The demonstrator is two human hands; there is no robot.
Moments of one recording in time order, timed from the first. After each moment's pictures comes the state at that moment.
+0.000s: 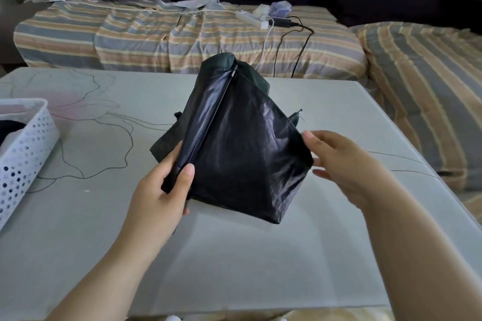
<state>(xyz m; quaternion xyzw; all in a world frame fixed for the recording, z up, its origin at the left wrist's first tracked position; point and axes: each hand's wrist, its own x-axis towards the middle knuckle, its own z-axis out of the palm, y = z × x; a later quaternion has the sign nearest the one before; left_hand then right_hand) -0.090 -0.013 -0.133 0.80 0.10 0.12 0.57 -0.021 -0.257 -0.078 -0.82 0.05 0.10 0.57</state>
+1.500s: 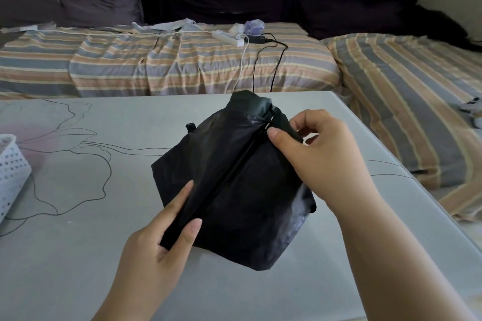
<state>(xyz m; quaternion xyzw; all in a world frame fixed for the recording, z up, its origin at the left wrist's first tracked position) -0.110 -0.028 -0.133 0.87 -0.02 0.14 0.47 -0.039 -0.239 -0.035 -0.86 0.00 -0.16 0.49</state>
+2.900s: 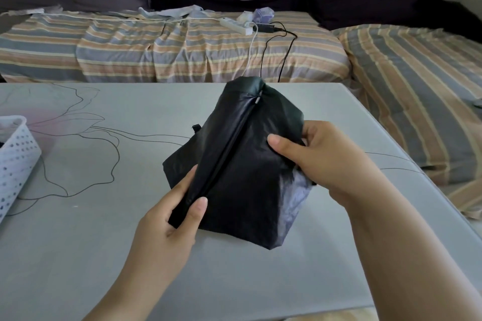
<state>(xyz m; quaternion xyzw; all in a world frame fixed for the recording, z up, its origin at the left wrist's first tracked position) -0.105 -0.030 -0.134 0.82 0.04 0.08 0.56 -0.037 -0.236 -0.040 -0.83 0.01 0.04 0.55</state>
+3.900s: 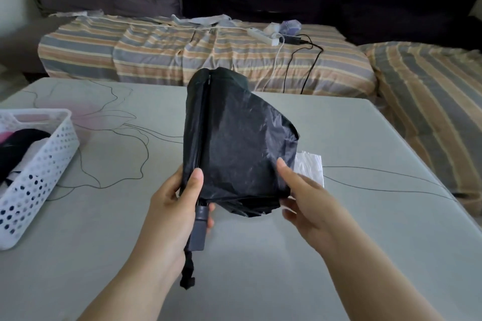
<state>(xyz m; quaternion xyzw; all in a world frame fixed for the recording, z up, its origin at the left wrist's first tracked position) -0.087 -0.020 -0.109 0.62 0.22 0.08 0.75 -0.039 -0.196 -0.104 -0.67 0.16 0.20 0.70</state>
